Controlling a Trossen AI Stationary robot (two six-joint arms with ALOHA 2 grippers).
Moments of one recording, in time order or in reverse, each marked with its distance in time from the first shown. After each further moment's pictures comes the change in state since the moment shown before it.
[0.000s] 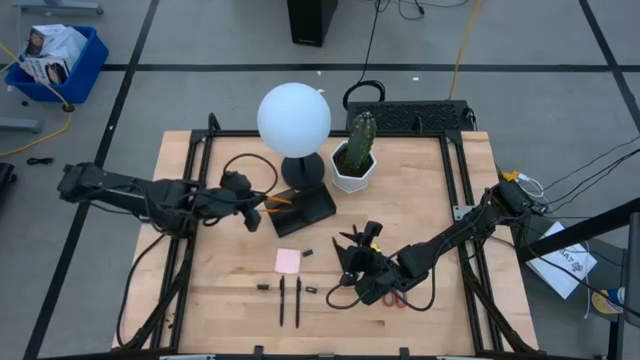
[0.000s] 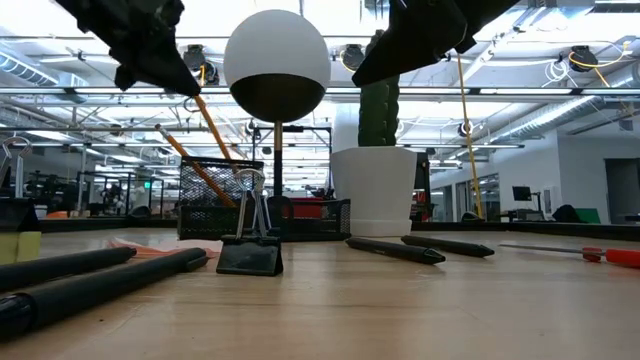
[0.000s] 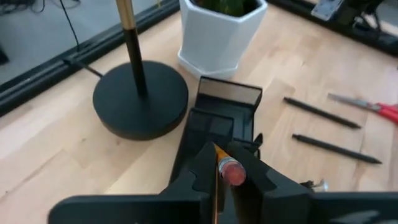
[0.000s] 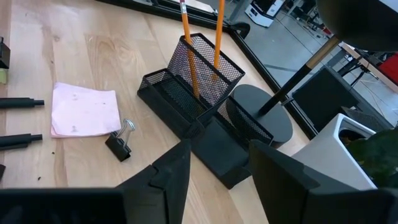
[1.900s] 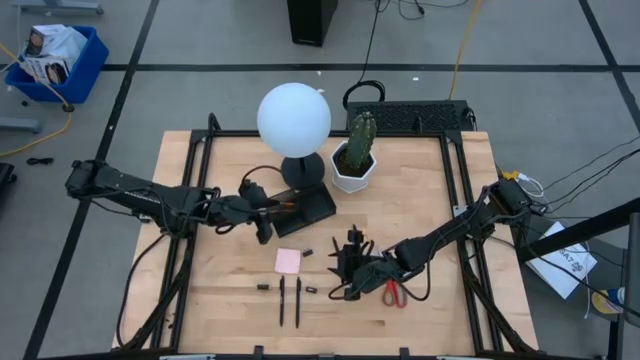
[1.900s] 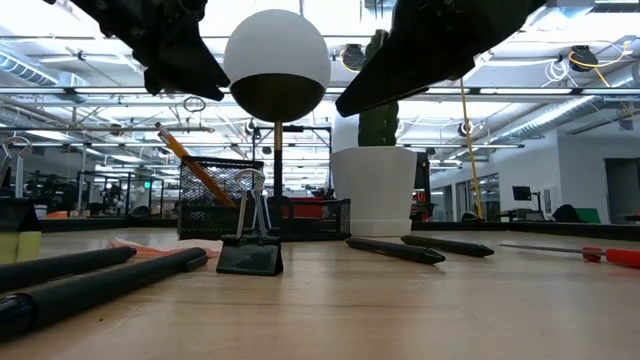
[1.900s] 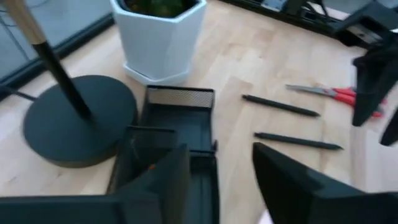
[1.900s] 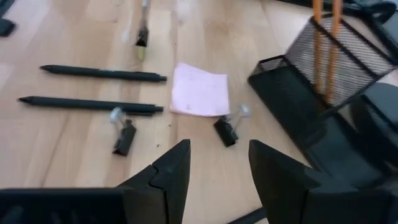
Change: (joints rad) left arm -0.049 0.144 -0.001 0.223 0.087 0.118; right arm -0.055 0.000 -0.095 0.256 -0.488 -0.144
